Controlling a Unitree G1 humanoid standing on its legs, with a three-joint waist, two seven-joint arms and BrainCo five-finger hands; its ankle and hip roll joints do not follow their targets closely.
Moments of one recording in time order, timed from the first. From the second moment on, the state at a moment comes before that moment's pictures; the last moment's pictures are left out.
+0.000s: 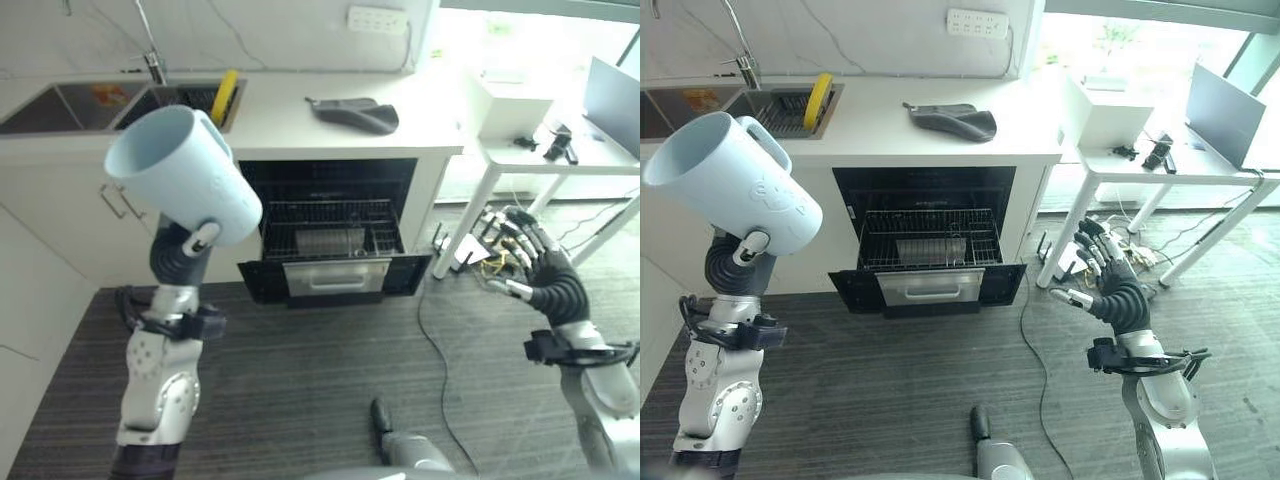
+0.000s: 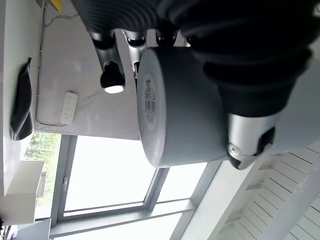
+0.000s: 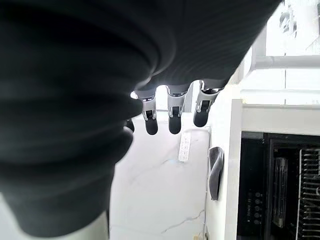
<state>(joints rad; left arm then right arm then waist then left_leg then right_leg) 0.08 0.39 0.07 -0.32 -0.68 -0.28 -0.15 0.23 -0.48 -0.12 -0.36 0.36 -0.16 0.11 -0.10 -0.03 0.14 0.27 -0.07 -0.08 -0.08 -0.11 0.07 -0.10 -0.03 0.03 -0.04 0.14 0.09</state>
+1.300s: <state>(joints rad) 0.05 0.38 0.08 -0.34 -0.78 -0.25 -0.22 0.20 -0.47 -0.16 -0.40 0.34 -0.11 0.08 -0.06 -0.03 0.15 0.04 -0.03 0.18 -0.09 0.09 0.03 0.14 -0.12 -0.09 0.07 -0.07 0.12</state>
